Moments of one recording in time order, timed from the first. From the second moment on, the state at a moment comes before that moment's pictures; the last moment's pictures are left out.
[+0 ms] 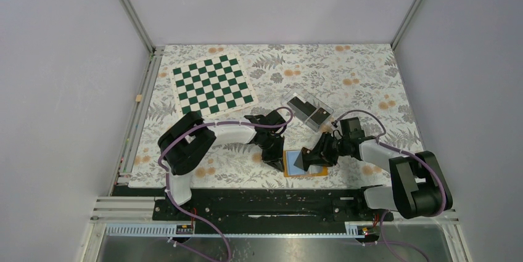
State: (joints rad) left arm -0.90 1.89 1.10 -0.44 0.44 -0.85; right arm 0.21 1.33 0.41 -0.22 -0.63 0.73
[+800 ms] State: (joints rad) left arm -0.90 1.89 1.10 -0.44 0.44 -0.85; right arm 0.19 1.25 0.39 -0.15 -0.52 0.75
